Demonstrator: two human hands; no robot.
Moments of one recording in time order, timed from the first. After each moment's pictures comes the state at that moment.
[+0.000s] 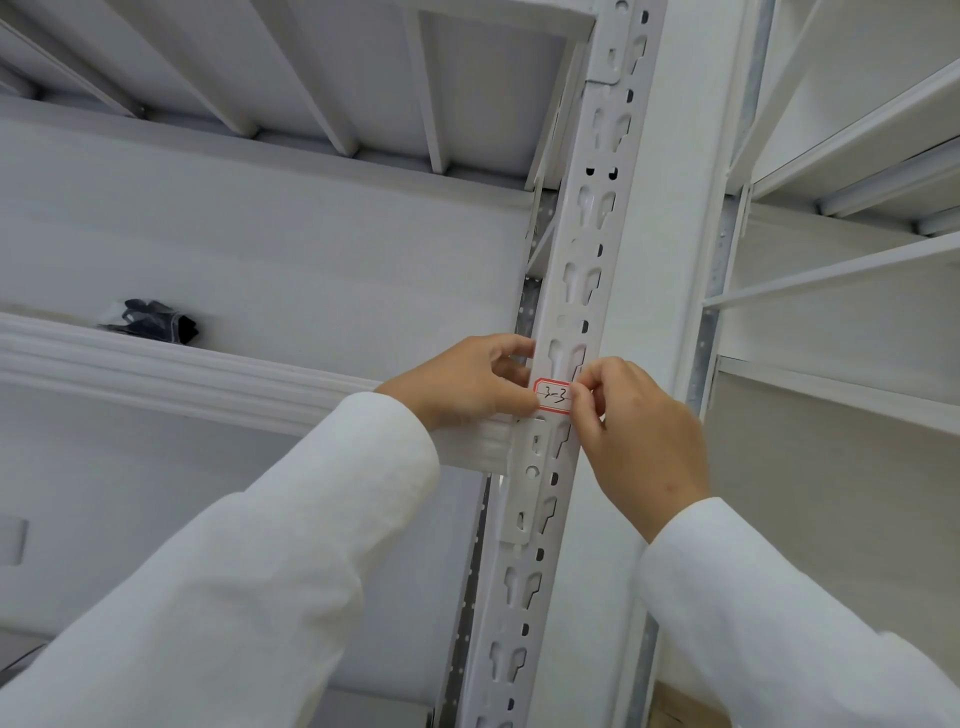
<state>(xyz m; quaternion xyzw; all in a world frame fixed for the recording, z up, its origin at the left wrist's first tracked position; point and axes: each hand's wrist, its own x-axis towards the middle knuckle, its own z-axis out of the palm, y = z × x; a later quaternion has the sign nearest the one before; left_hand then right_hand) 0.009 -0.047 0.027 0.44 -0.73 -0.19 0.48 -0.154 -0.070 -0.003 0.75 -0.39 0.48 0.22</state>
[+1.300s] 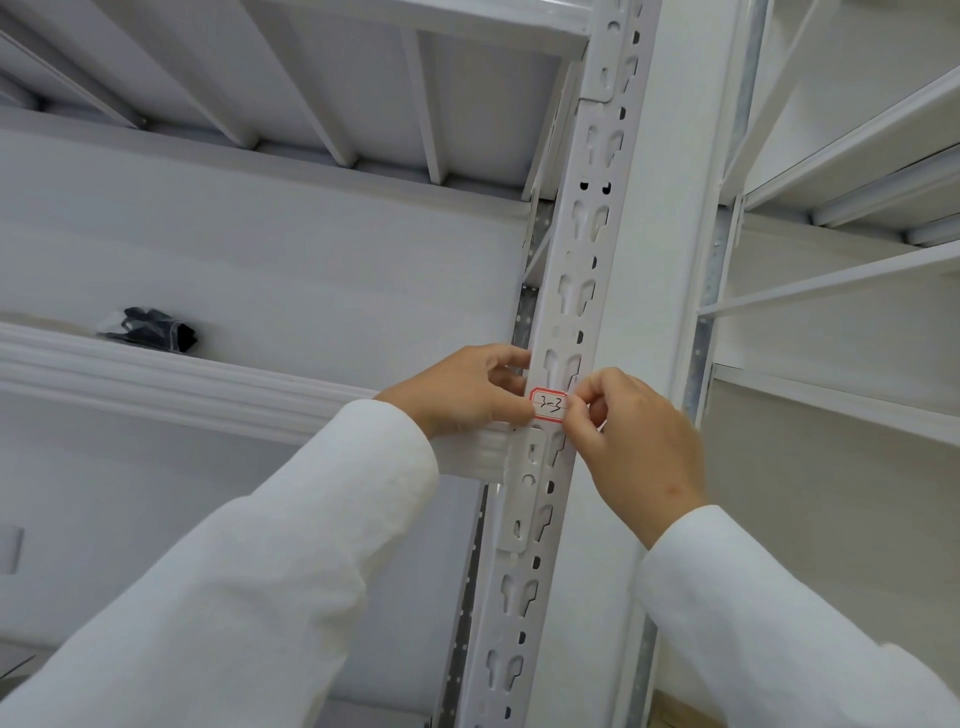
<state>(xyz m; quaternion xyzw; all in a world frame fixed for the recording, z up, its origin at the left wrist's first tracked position) 0.009 -0.048 0.028 0.45 -0.73 -0.20 0.48 -0.156 -0.064 0.002 0.75 -0.42 0.48 0.17</state>
